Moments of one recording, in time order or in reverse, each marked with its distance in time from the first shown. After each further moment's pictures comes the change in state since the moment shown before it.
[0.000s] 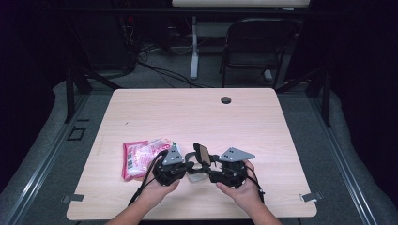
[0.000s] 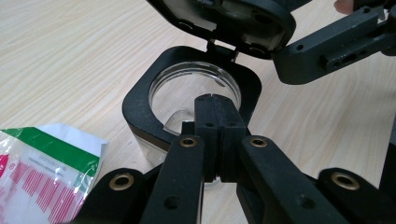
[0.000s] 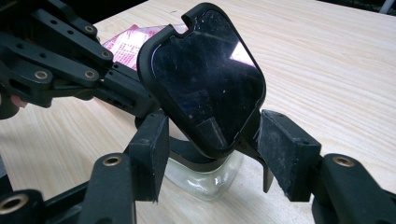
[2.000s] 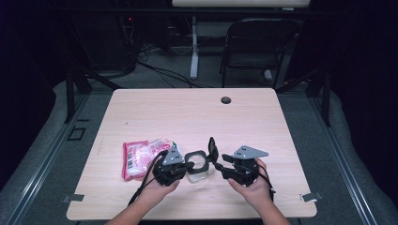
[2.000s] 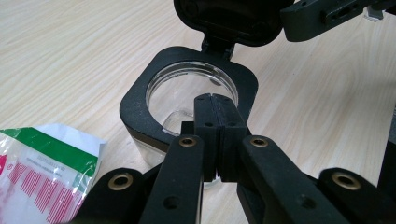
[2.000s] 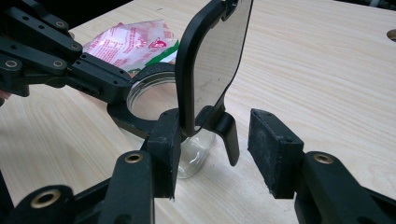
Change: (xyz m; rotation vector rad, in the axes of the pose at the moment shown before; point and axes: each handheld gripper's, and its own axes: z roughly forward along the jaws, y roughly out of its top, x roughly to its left) left arm 0.000 0.000 -0.001 0.006 -0.006 0.006; right arm -0.026 -0.007 -0.019 0.013 -0.011 0.029
